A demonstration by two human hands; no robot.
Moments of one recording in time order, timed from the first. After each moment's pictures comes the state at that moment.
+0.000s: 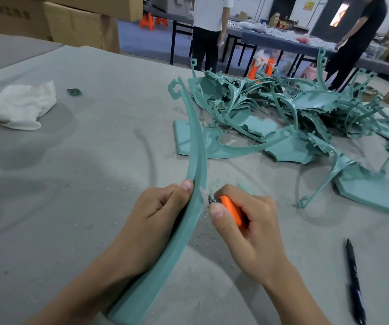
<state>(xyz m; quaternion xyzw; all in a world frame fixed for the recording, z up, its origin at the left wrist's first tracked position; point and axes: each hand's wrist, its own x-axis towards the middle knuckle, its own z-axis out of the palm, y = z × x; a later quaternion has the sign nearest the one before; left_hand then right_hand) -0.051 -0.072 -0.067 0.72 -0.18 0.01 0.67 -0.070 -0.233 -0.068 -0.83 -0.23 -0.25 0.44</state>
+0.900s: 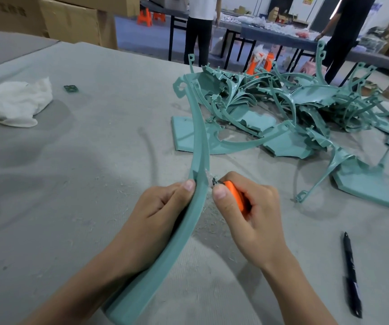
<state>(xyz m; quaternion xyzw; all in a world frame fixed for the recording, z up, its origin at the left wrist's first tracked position) -0.053 -0.074 -0.070 0.72 -0.20 -0.01 0.66 -0.065 -0.237 -0.067 -0.84 -0.19 -0.26 0.44</state>
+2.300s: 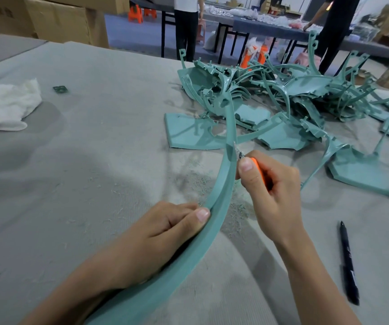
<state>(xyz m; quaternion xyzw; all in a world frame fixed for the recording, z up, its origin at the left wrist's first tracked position) -0.059 -0.068 -0.073 0.70 -0.34 -0.15 0.61 -0.050 -0.267 -0.065 -0.82 -0.15 -0.31 0.45</state>
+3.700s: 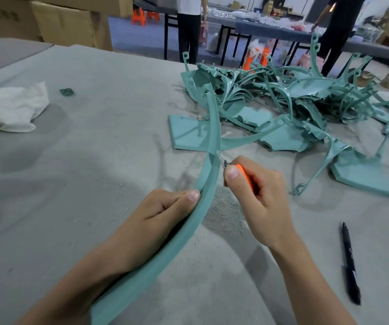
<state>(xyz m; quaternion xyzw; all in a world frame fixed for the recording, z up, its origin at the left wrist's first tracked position) -0.052 -0.064 -0.068 0.73 -0.27 -0.11 0.62 -0.053 -0.254 -0.065 -0.83 -0.18 -0.25 0.46</state>
